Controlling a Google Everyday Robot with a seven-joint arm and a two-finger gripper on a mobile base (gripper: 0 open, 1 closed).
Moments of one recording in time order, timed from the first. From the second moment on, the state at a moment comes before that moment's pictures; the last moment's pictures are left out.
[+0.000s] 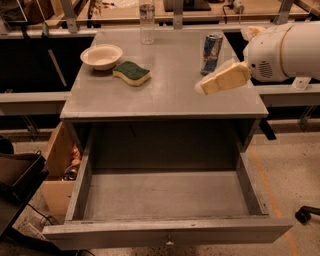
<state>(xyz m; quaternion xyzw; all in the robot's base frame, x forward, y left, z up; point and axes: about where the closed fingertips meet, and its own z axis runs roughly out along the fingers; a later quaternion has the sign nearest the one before) 0.574 -0.134 0.994 -0.42 0.73 0.09 0.52</state>
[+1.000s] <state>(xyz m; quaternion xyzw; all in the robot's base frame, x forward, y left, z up) 0.646 -0.080 0.964 -0.40 0.70 0.13 0.57</state>
